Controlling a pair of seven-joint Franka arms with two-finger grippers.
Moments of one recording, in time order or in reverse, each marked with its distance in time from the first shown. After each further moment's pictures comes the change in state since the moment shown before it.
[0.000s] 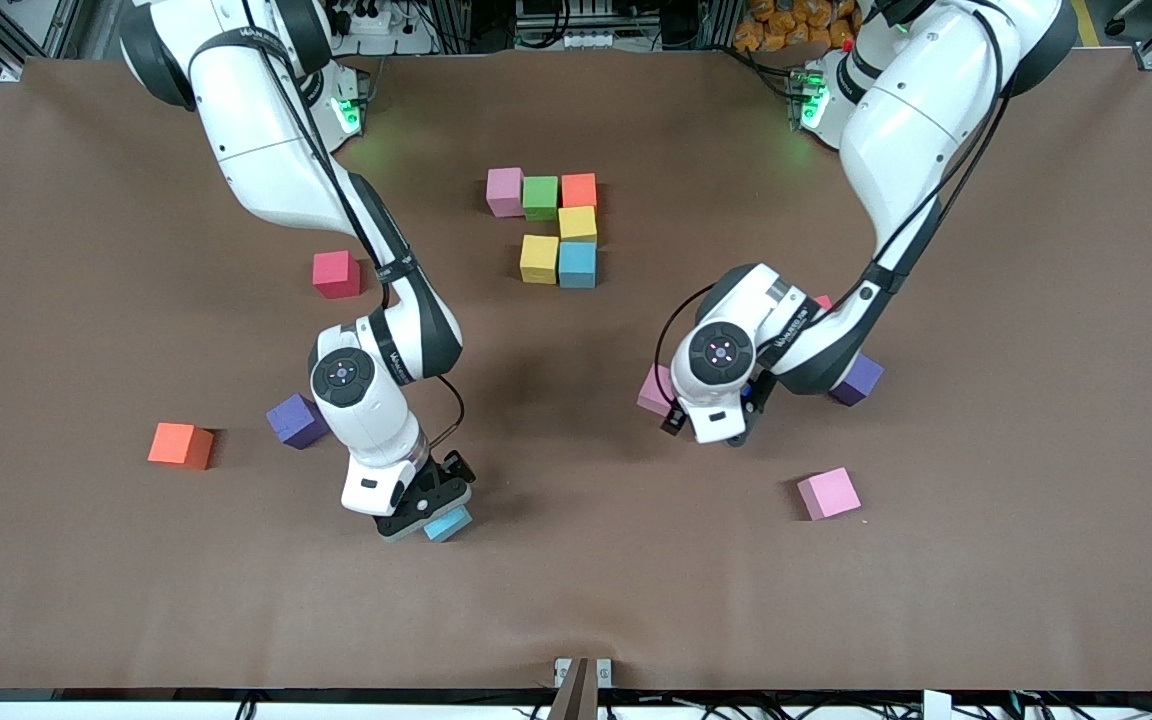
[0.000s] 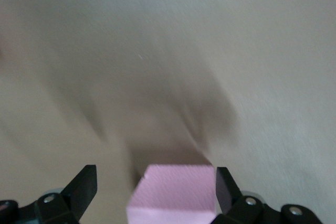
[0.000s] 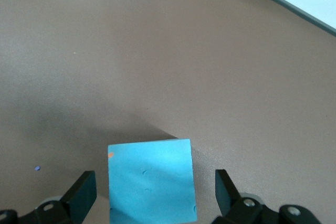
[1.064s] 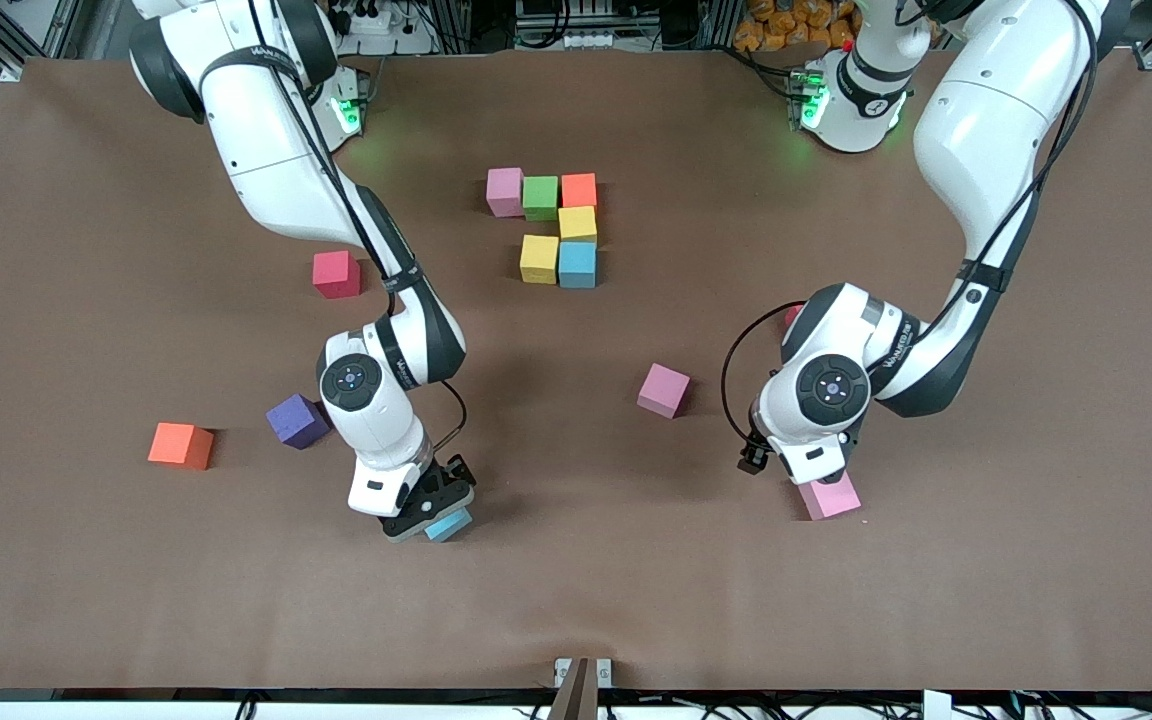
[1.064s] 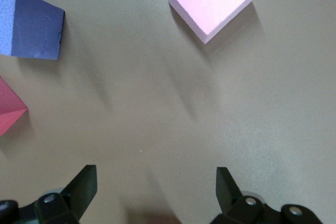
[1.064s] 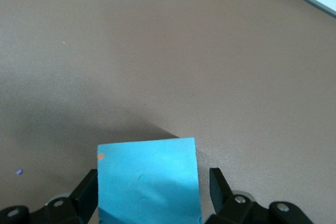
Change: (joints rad) left arm 0.118 -0.044 0.004 0.056 0.011 -0.045 0.068; right arm 0.000 0.040 -0.001 0.006 0.001 0.043 0.001
